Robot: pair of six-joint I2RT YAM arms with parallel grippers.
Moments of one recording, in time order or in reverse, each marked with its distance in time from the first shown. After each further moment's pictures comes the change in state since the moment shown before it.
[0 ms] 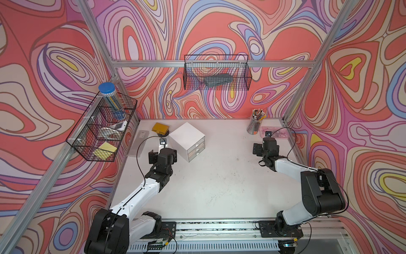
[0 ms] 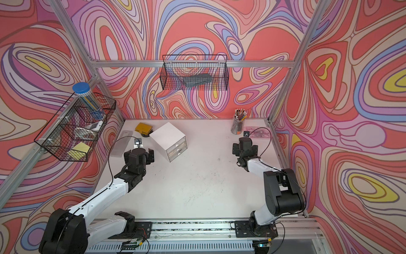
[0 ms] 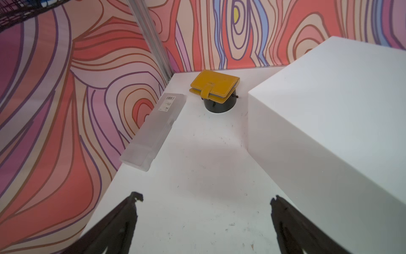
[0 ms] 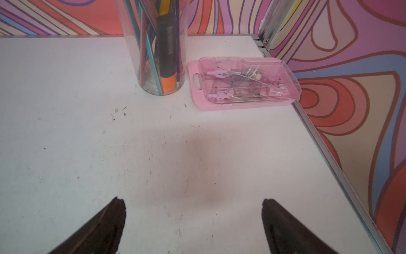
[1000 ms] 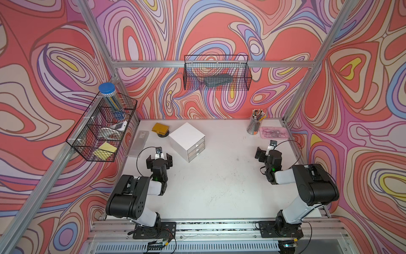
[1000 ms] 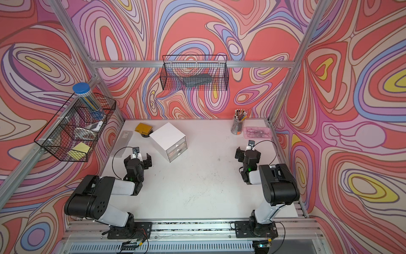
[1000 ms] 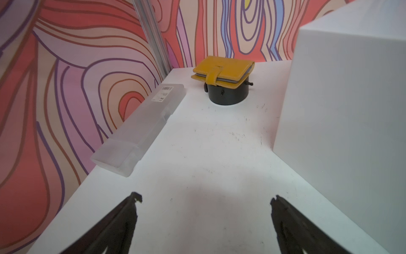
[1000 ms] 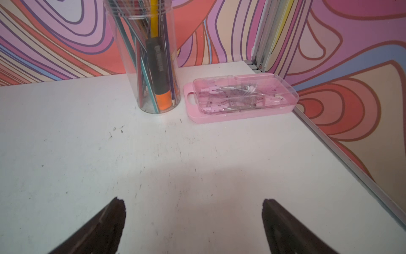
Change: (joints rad) left arm 0.214 0.374 -0.242 0.772 0.270 0.080; right arm -0.073 0.127 -0.301 0.678 -0.103 -0.011
